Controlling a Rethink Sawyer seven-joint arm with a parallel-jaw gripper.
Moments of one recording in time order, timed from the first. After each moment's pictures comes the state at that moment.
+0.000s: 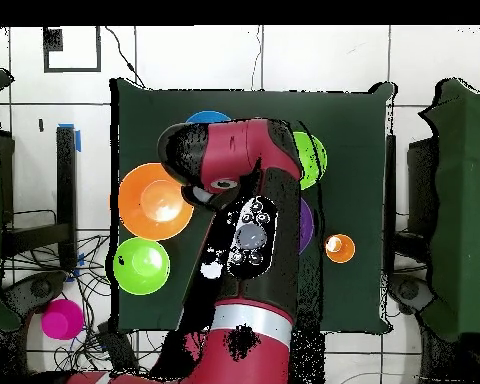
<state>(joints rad) 0.00 -0.50 -0.21 1.19 -0.24 1.28 2.40</state>
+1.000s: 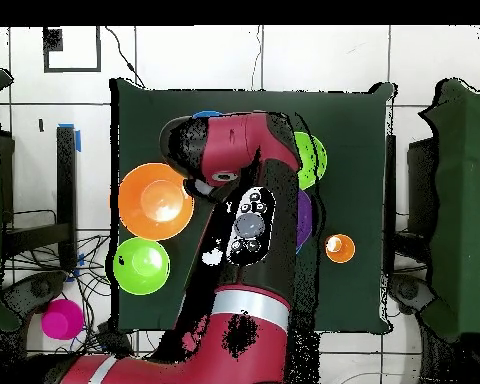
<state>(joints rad) 0.00 -0.45 -0.22 1.13 -0.24 1.28 2.40</state>
